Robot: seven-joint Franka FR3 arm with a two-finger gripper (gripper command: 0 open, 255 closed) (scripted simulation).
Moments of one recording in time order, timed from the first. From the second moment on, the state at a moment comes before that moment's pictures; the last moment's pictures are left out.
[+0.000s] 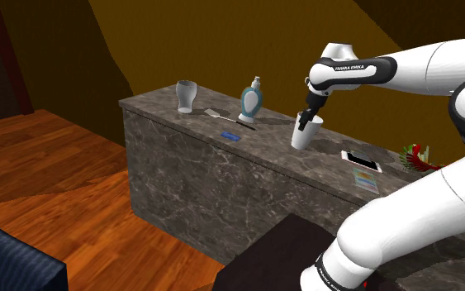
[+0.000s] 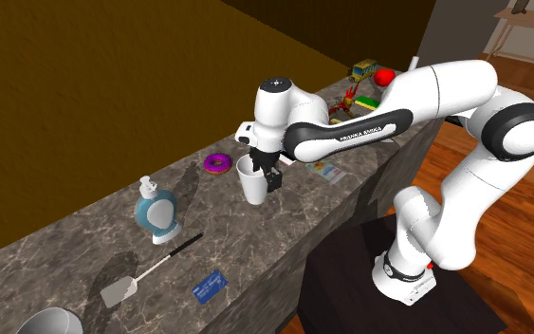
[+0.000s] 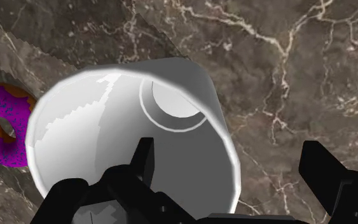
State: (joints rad) arm -0.15 -0.33 -0.40 -2.20 -0.24 2.00 -0.63
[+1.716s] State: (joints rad) arm -0.14 -0.34 -0.39 -2.05 -0.23 1.84 -0.65
